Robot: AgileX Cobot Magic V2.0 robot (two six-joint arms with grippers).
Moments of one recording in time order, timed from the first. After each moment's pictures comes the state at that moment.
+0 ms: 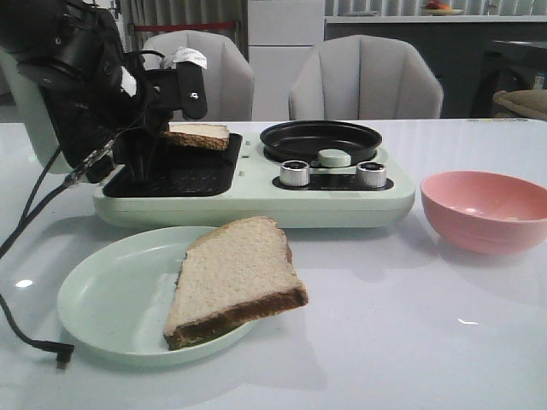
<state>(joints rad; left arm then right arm) -0.35 2.12 -1.46 1.59 0.17 -0.42 0.13 -0.01 0.03 0.04 0.03 -0.08</state>
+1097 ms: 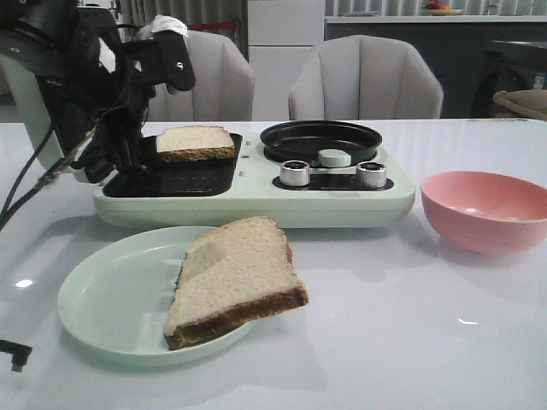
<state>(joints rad) -0.38 1.95 -1.30 1.52 0.25 -0.51 0.13 -0.01 0.03 0.04 0.03 -0.08</state>
